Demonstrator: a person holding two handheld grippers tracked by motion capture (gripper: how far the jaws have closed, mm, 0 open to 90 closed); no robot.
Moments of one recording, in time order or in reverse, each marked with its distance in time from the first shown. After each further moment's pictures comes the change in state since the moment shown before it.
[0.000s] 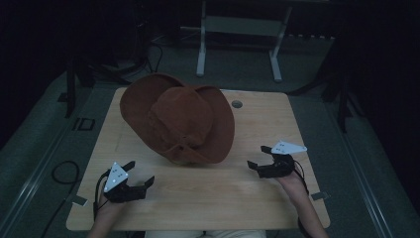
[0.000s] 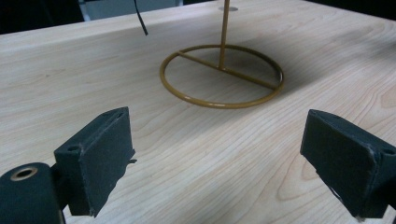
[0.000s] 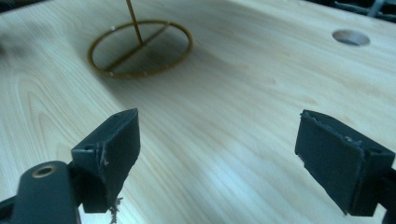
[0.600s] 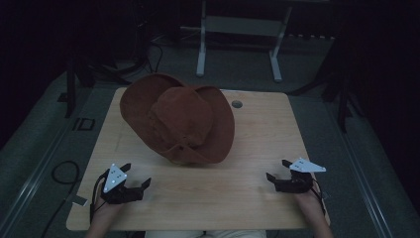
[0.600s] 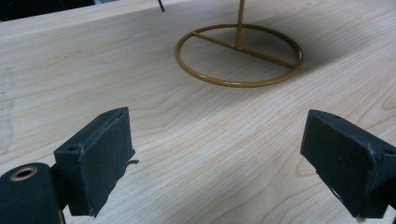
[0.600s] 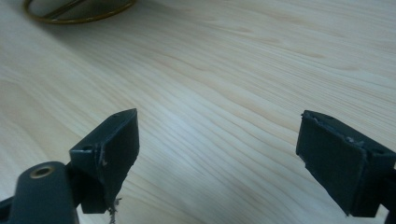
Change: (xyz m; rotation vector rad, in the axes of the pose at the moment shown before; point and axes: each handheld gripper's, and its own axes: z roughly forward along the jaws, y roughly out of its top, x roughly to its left) left arm 0.004 -0.005 -0.004 0.069 0.058 0.016; right arm -0.013 -0.063 -0.043 0.013 -0.178 0.053
